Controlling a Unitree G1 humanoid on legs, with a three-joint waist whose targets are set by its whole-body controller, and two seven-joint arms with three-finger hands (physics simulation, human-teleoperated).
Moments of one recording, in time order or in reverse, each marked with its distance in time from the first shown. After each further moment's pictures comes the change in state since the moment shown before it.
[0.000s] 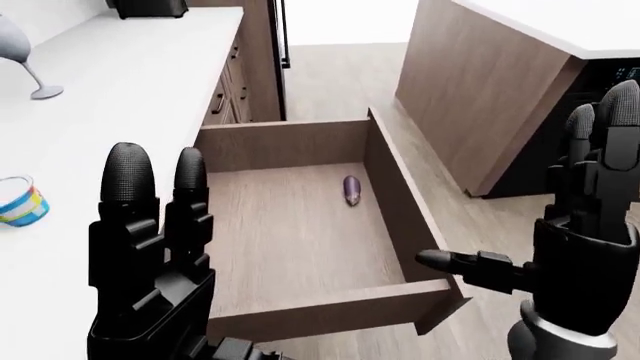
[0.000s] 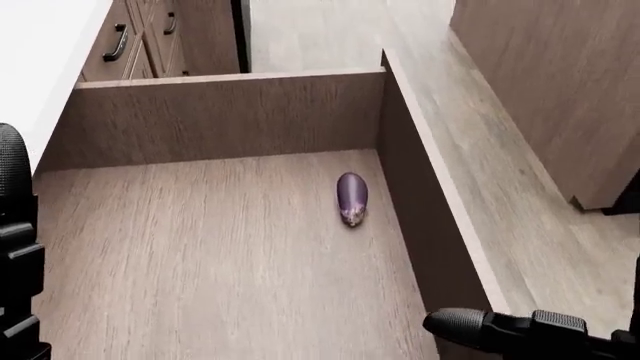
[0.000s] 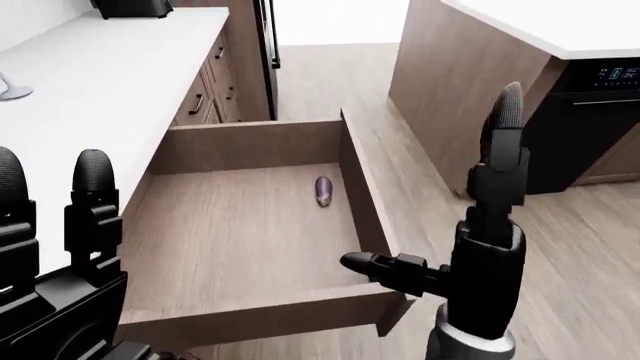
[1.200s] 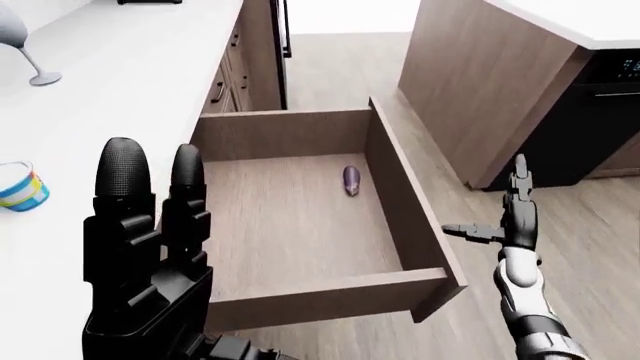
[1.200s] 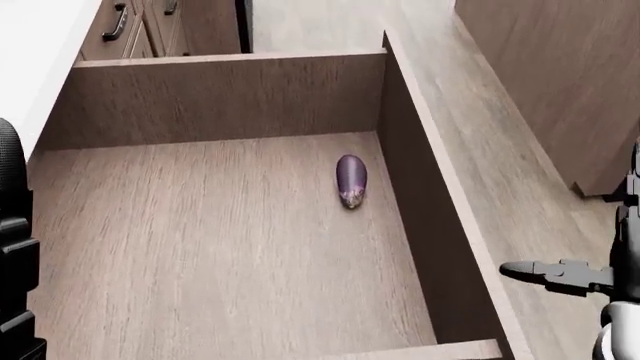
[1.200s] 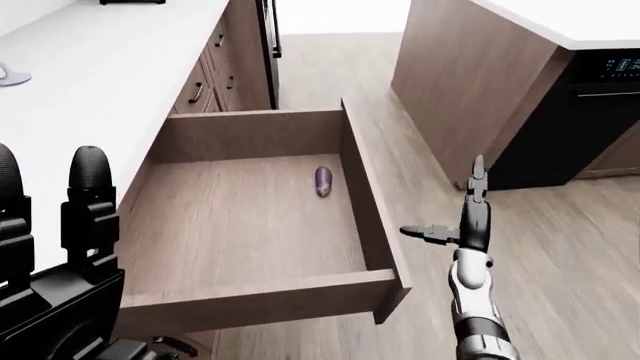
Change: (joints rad) left arm -0.010 -0.007 0.012 -0.018 -0.012 0.034 -0.005; right arm -0.612 -0.440 -0.154 1.871 0.368 -0.593 -0.122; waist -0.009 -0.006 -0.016
